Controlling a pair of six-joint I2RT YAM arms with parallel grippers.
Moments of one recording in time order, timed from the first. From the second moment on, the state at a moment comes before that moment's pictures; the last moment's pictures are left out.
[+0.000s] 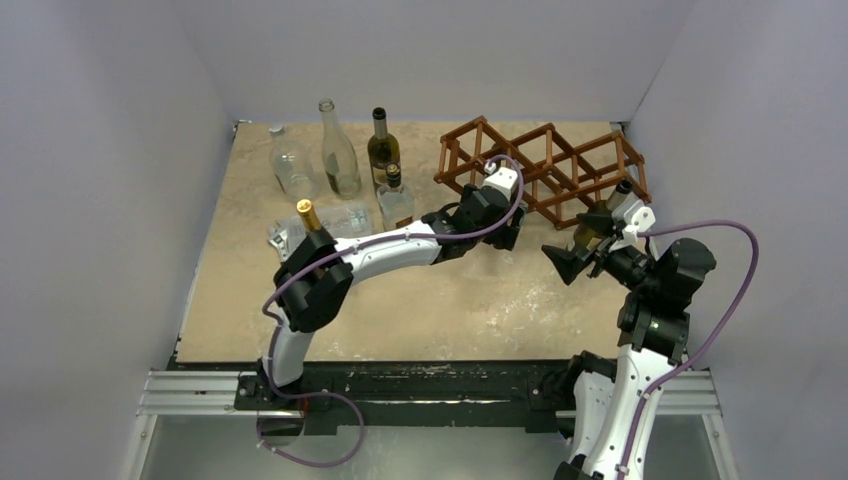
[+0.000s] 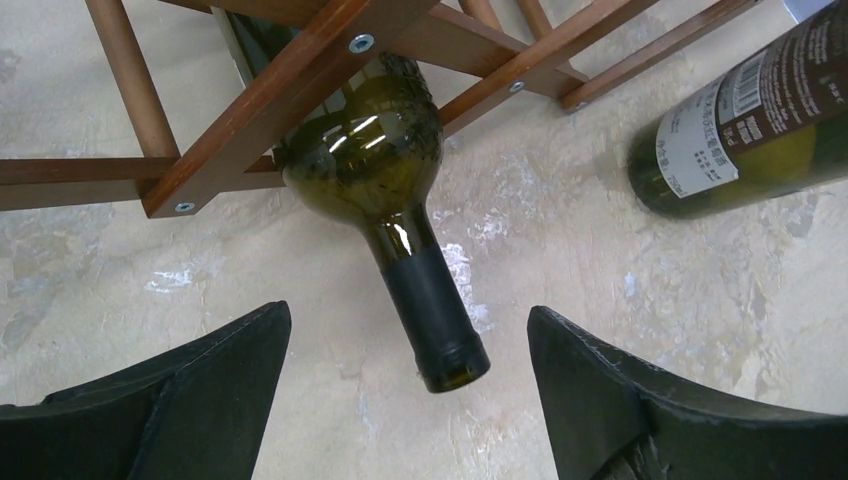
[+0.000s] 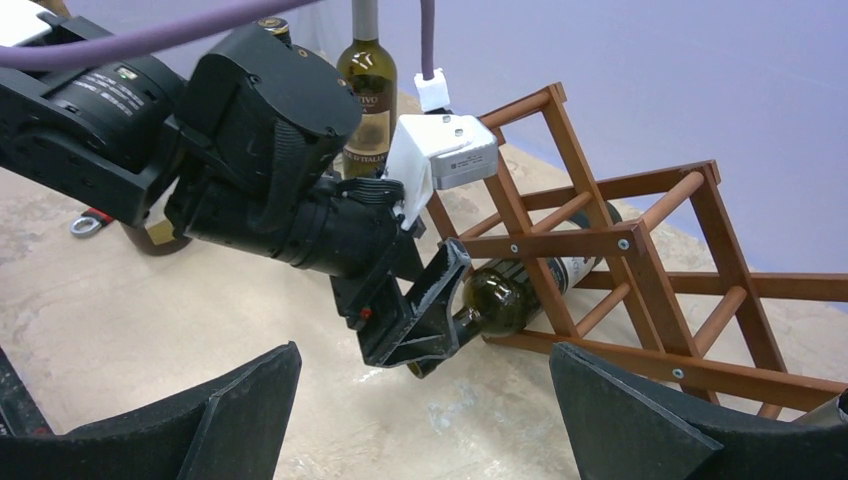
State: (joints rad) left arm -0.99 2.02 1.58 -0.13 -0.31 -0.36; right arm -0.44 0.56 0.77 -0.34 -1.11 -0.18
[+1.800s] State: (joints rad) left arm -0.94 2.29 1.72 0.05 -0.40 -0.54; right arm -0.44 0.56 0.76 -0.34 -1.09 -0.18
